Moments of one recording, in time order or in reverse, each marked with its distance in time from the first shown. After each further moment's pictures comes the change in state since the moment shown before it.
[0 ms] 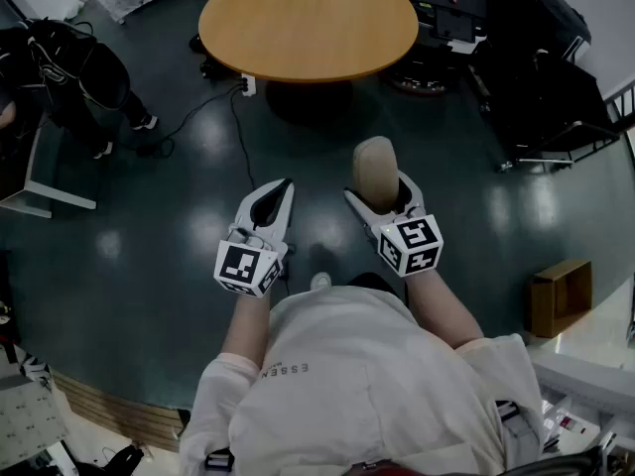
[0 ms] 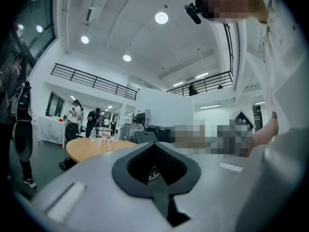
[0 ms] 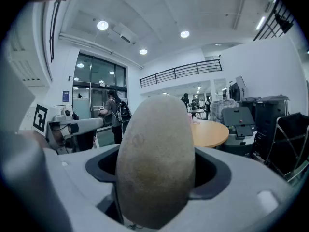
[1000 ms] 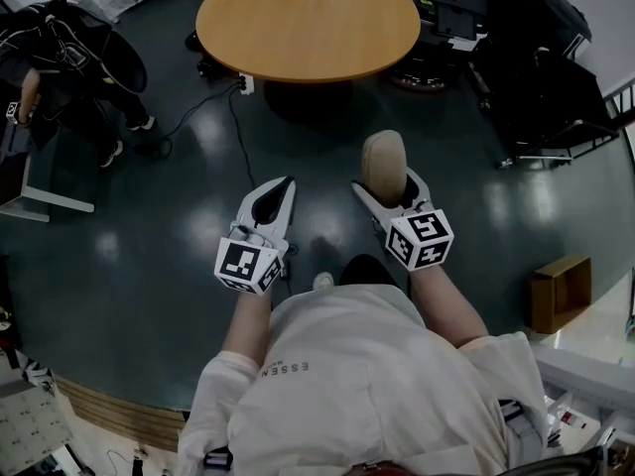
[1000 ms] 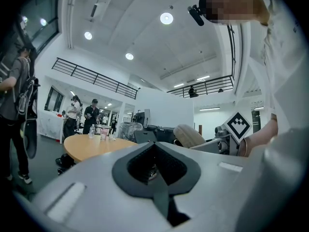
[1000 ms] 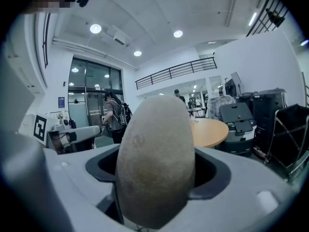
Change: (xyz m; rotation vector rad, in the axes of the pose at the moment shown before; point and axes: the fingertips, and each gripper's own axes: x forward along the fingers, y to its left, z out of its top) left arm 0.008 0.027 -0.004 -0.045 -0.002 -0.019; right arm 0.022 -0.009 0.013 0.067 -0.013 -0.016
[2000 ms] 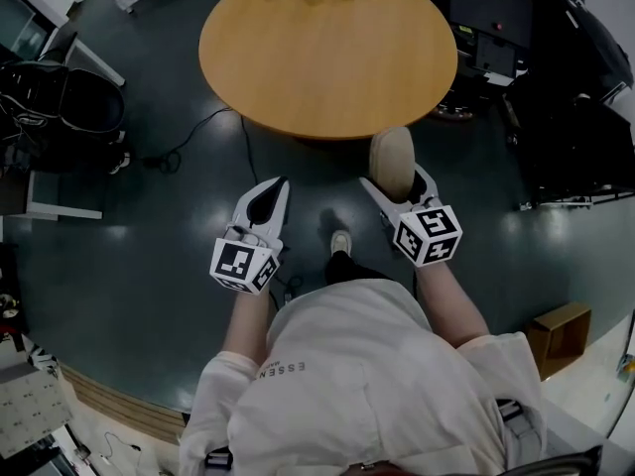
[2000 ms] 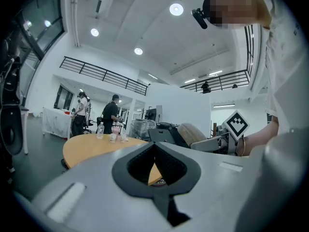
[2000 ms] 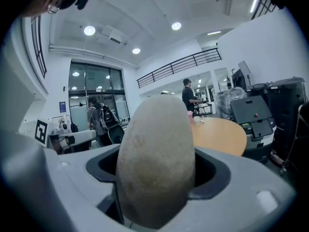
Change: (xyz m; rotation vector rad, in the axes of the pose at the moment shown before) left arm 0.180 0.157 0.002 -0.029 0.043 0.113; right arm 0.207 -0.134 0.073 0.031 0.036 0.083
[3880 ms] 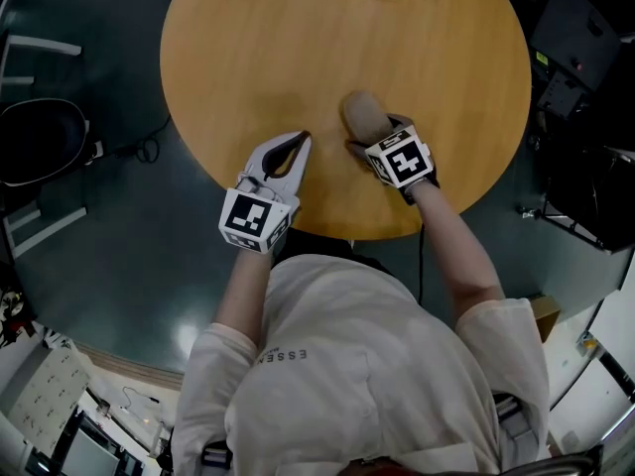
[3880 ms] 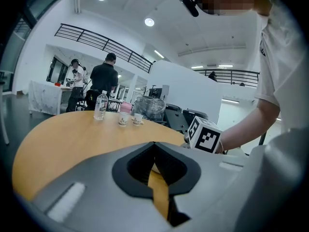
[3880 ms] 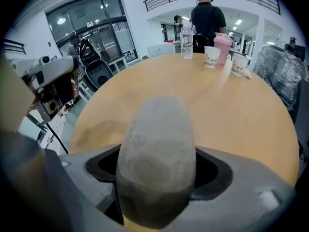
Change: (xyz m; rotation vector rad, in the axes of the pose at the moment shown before) left arm 0.332 0.288 -0.077 -0.119 0.257 -0.080; right arm 0.438 -0.175 -0.082 -0.193 0.867 0.120
